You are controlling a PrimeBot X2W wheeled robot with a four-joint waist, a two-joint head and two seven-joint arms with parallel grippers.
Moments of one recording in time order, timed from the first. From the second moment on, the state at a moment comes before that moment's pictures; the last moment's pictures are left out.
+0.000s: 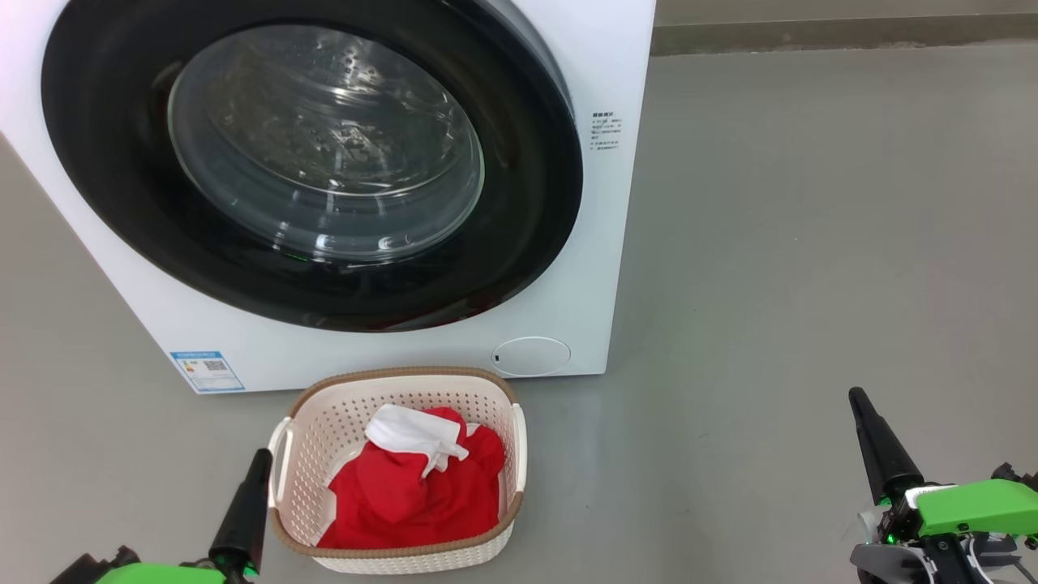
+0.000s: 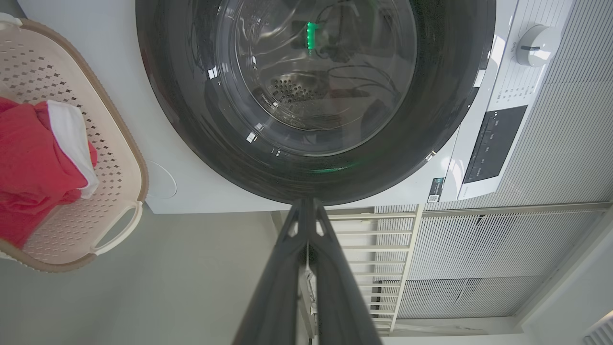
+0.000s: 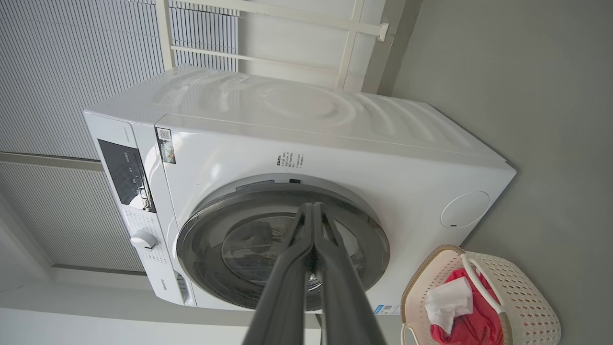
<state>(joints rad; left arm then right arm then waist) -0.06 0.05 0.05 0.26 -1.59 -0.12 0.09 -0.05 -0.04 -0.12 0.27 1.58 0.13 0.10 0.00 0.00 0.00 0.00</state>
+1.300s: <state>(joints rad) -0.07 0.05 0.07 0.27 -1.62 -0.12 0.10 -0.06 -0.04 -0.12 0.27 1.61 0.13 0.11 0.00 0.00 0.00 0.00</state>
